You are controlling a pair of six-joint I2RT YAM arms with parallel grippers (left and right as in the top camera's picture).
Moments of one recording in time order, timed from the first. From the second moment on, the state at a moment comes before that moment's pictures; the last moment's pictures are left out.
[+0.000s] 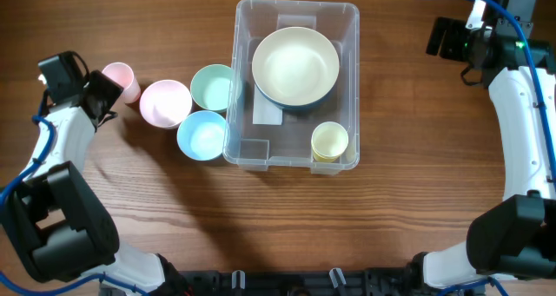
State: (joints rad) left arm 0.37 1.76 1.10 -0.26 0.06 -0.57; right arm -0.15 1.68 1.53 -0.71 0.05 0.04
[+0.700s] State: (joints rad) left arm 0.33 1.81 1.14 -0.32 0.06 -0.57; right arm -0.15 1.68 1.53 -0.71 0.05 0.04
